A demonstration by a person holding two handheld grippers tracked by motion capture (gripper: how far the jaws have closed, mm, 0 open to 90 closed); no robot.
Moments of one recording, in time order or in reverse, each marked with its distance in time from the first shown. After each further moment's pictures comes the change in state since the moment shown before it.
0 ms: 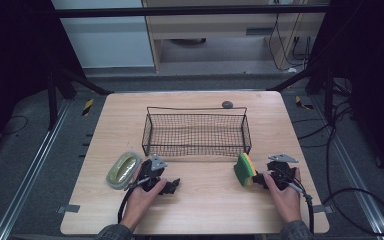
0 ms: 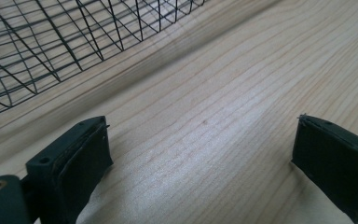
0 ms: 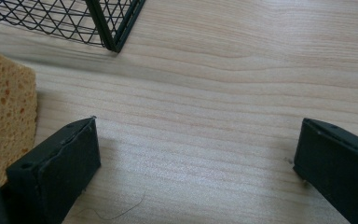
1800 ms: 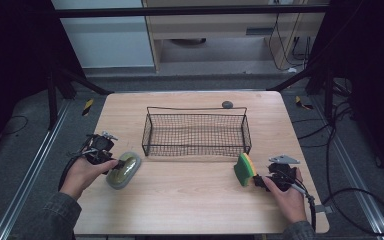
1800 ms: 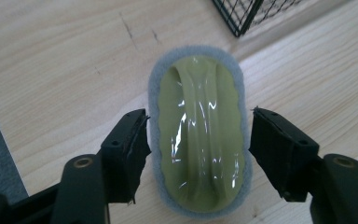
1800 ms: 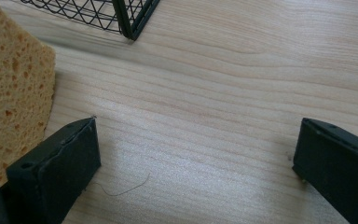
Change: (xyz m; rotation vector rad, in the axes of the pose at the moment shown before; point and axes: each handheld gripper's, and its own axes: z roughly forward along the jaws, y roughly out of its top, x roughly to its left) left arm 0.119 0.032 -0.101 0.394 0.121 -0.093; right arm -0.005 -0.003 -0.004 0.003 0.064 -0.069
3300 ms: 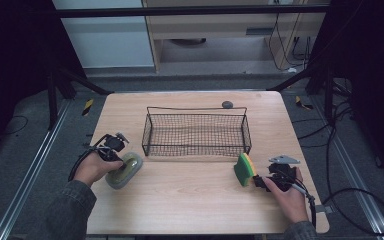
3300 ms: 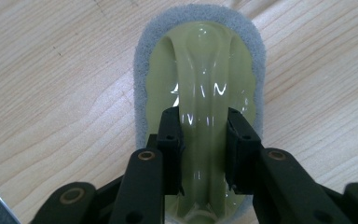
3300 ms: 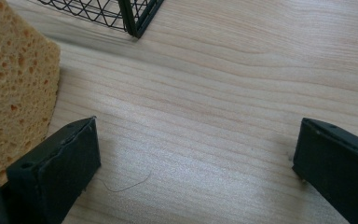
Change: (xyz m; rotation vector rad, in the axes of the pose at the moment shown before) left arm 0.000 0.018 0.027 0.194 -0.032 0.088; right arm -0.001 0.000 0.000 0.003 0.012 -0.018
